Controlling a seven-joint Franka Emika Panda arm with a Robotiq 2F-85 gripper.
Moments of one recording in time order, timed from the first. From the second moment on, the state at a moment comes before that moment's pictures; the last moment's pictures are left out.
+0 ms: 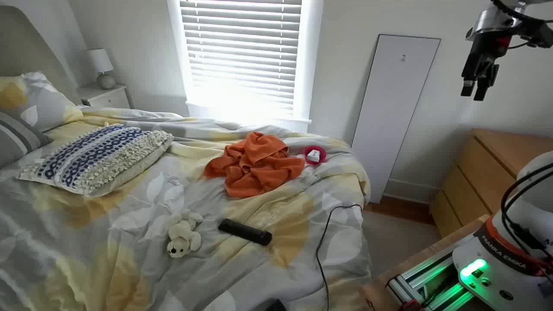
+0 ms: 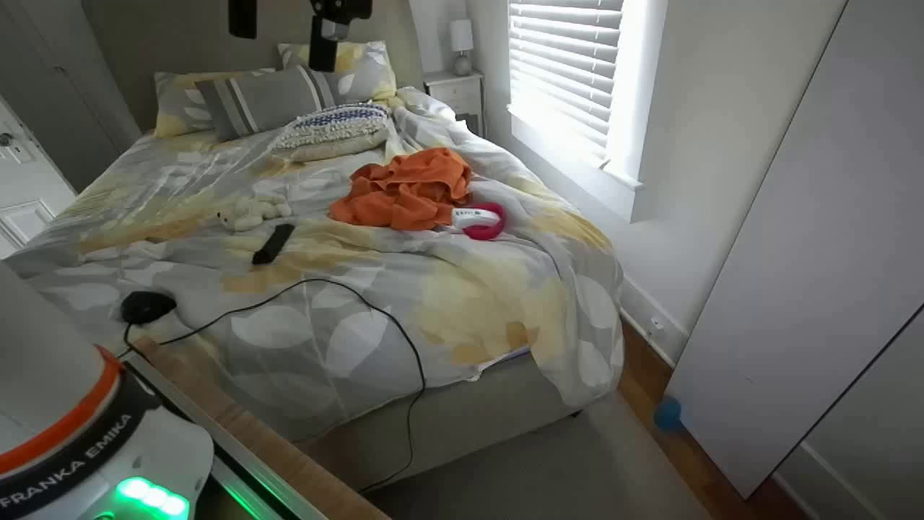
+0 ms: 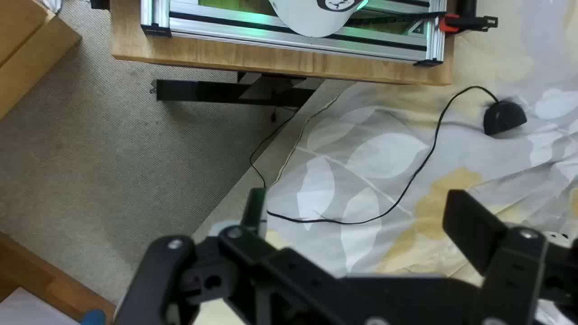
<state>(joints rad) -0.05 -0.60 -0.32 -2.32 -0.03 1.41 -0.37</state>
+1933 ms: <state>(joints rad) -0.01 0.01 0.03 -2.13 0.18 2.07 0.64</state>
